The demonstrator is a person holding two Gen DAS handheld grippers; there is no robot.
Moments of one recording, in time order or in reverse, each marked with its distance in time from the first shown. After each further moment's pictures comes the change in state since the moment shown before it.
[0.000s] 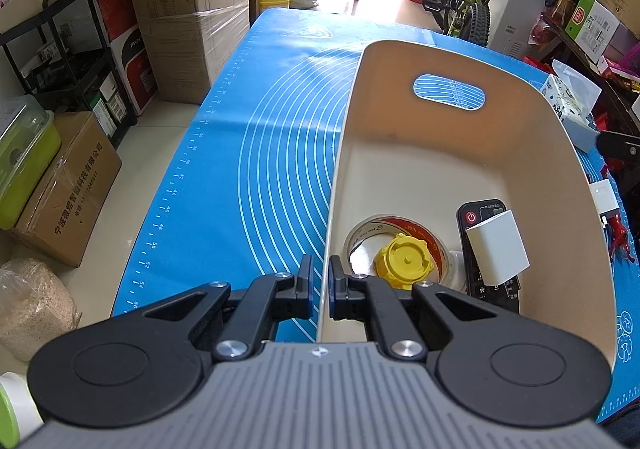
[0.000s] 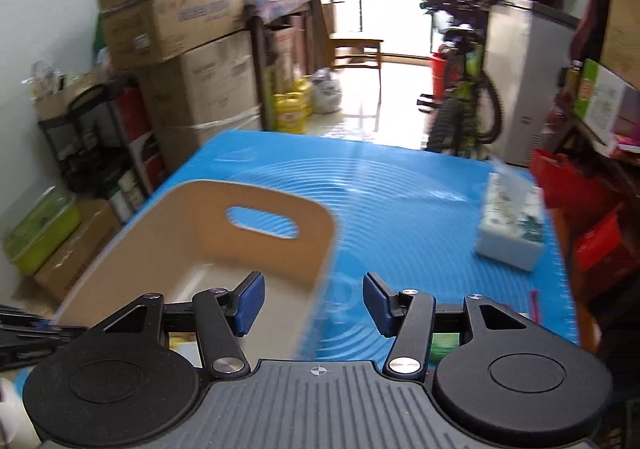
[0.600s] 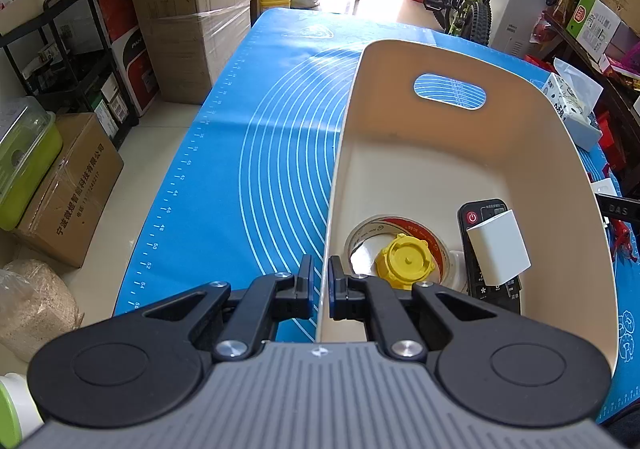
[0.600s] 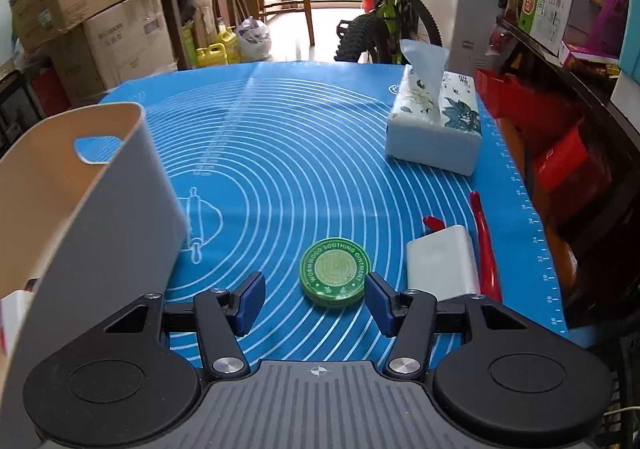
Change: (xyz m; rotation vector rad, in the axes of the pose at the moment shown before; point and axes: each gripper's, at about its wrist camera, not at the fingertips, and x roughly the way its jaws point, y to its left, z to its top) left arm 0.000 0.000 0.000 0.005 0.000 0.008; right arm 0.093 -0.080 -0.051 0.121 0.149 -0.097
